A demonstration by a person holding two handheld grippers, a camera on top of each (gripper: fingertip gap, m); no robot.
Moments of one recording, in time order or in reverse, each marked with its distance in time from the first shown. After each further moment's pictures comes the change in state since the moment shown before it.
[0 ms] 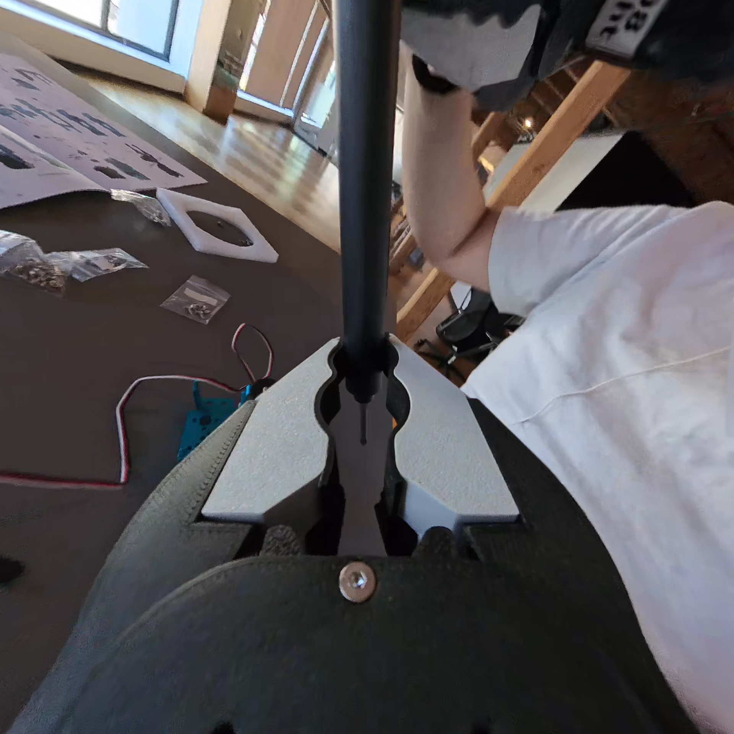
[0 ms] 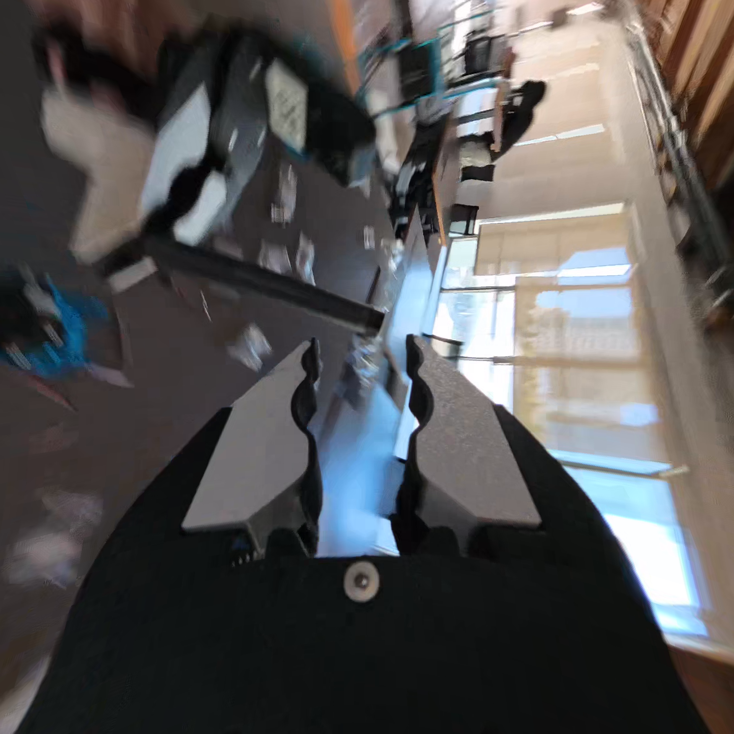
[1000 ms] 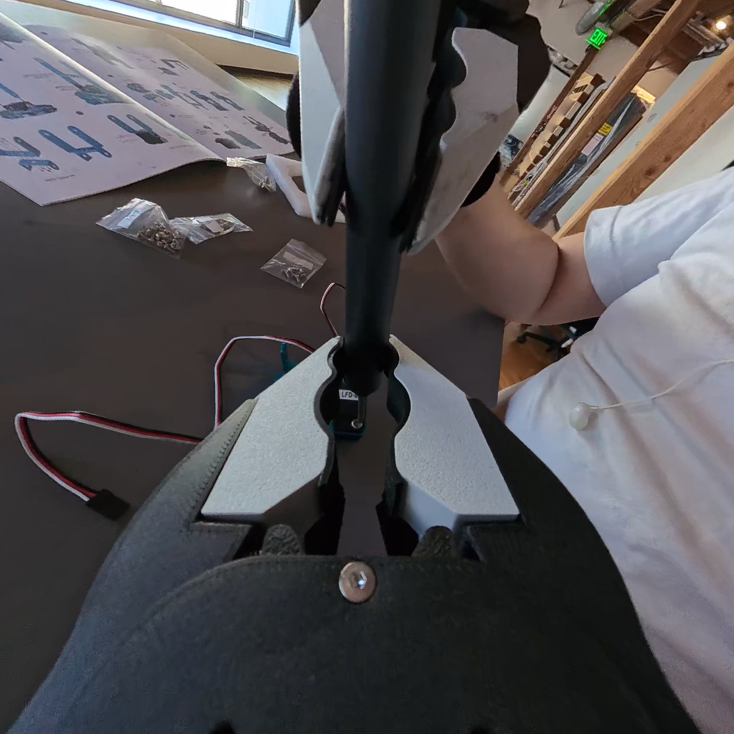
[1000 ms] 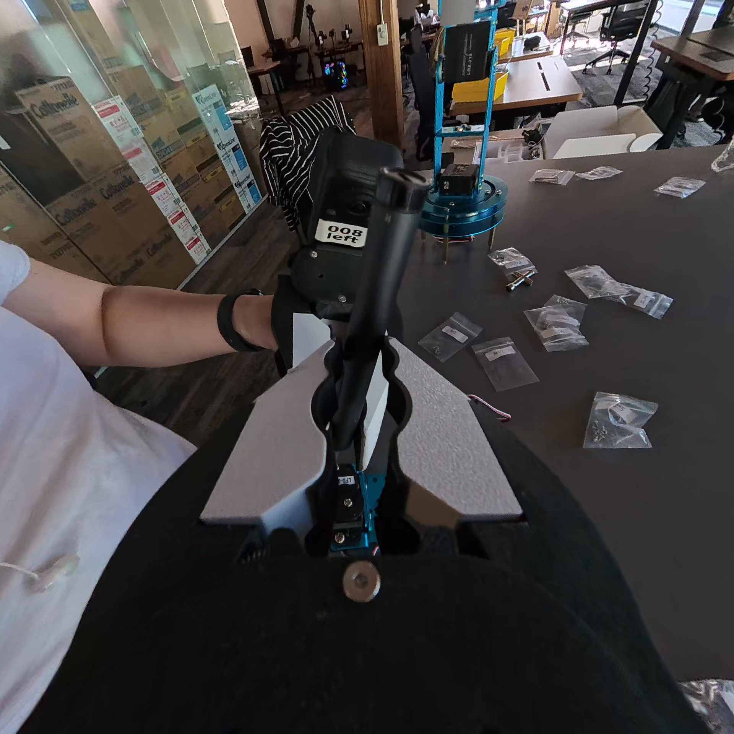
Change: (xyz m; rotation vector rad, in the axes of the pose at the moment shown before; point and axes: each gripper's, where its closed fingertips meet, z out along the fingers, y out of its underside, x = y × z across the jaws) left arm -0.053 0.030 0.014 -0.078 -0.285 0.109; right arm -0.098 -0.008 0.055 0.483 -0.538 1.230
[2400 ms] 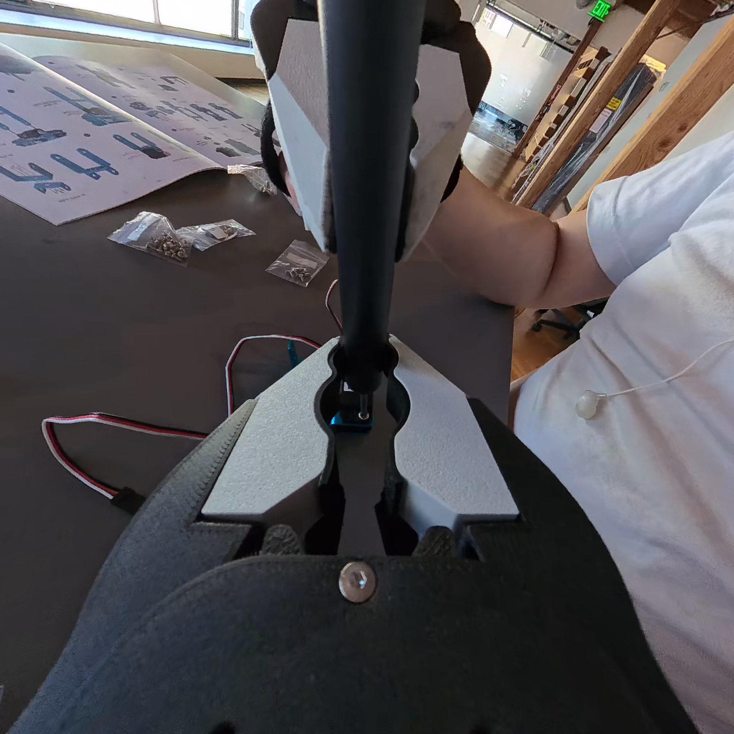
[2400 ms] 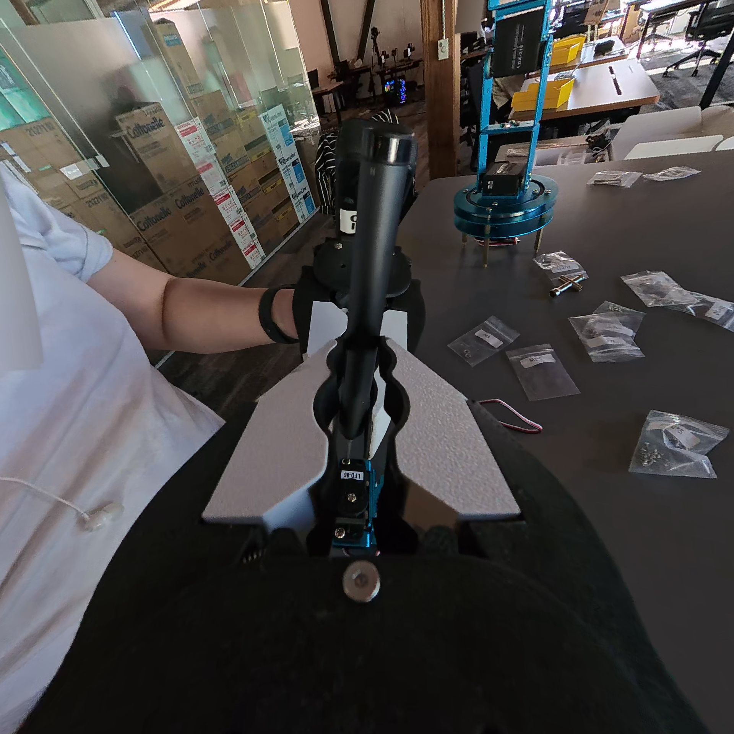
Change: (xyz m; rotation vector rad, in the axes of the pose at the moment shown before) left arm -0.001 0.003 -0.004 -0.004 -0.004 0.074; right arm -0.006 0.009 0.002 0.031 -0.146 0.014
